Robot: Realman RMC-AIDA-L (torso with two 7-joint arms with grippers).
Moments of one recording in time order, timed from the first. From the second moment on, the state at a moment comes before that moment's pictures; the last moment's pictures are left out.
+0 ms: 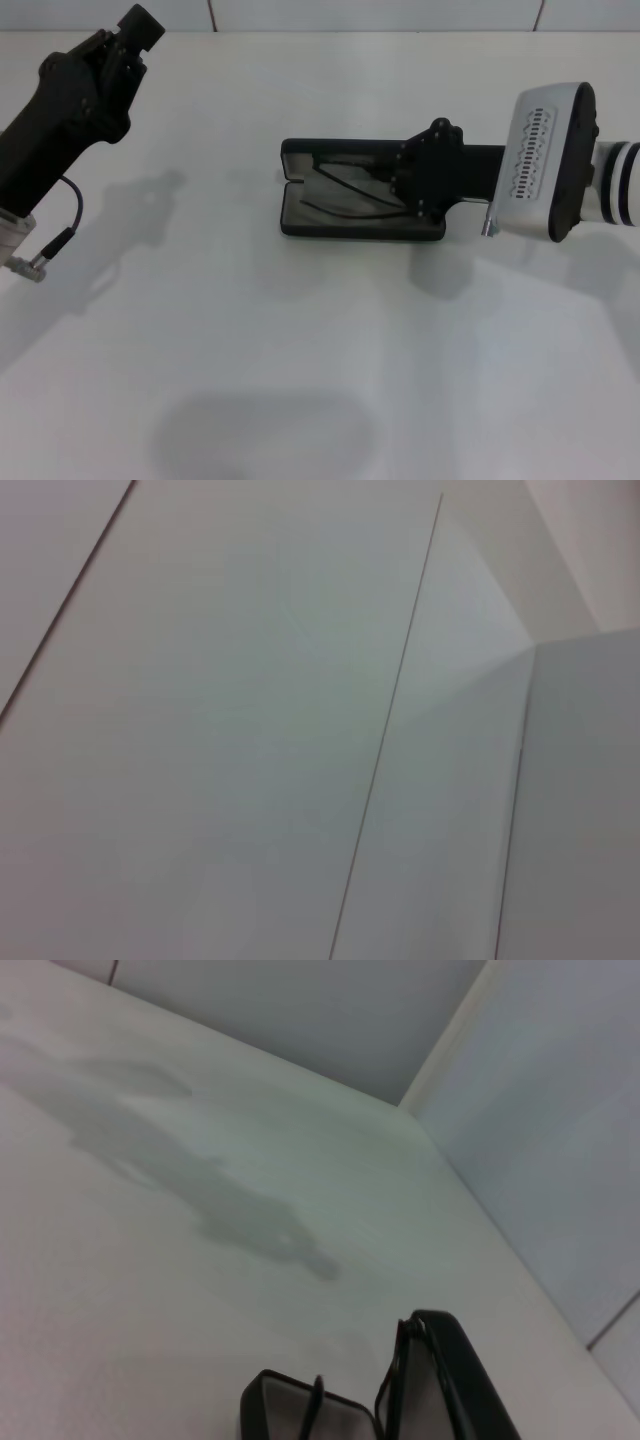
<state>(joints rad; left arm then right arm) -0.38 -2.04 1.01 0.23 0.88 1.77 -0.95 0.66 2.03 -1.76 -0.70 -1.31 -0.70 0.89</state>
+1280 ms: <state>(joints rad) -0.38 -2.04 1.02 0.23 0.89 1.77 -0.95 0.70 2.02 -1.72 -0.70 -1.25 -0.77 0.93</state>
